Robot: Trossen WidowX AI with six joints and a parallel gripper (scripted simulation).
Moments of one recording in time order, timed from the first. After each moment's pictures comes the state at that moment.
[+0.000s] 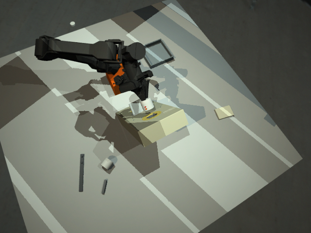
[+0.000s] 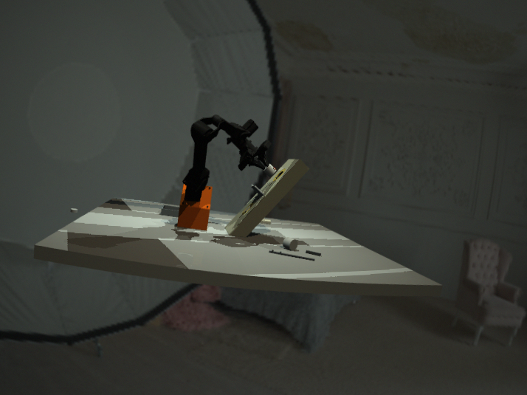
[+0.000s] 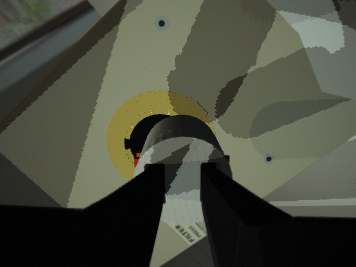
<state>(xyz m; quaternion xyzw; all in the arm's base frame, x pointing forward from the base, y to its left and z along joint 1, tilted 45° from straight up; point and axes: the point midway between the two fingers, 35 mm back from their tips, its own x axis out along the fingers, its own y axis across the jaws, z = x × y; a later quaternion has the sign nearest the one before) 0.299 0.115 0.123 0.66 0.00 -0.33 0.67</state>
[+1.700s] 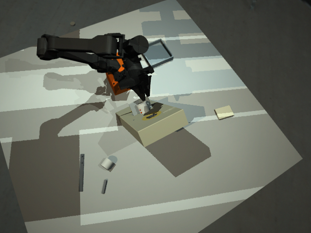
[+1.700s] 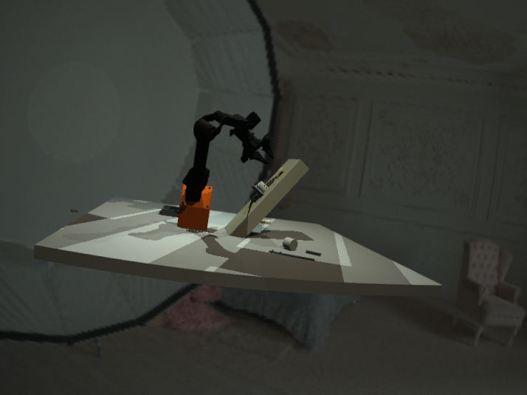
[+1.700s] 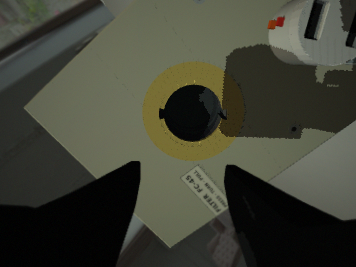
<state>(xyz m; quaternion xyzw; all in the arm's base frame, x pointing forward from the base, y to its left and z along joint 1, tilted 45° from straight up) 0.307 0.138 0.149 0.66 0.00 -0.34 0.67</state>
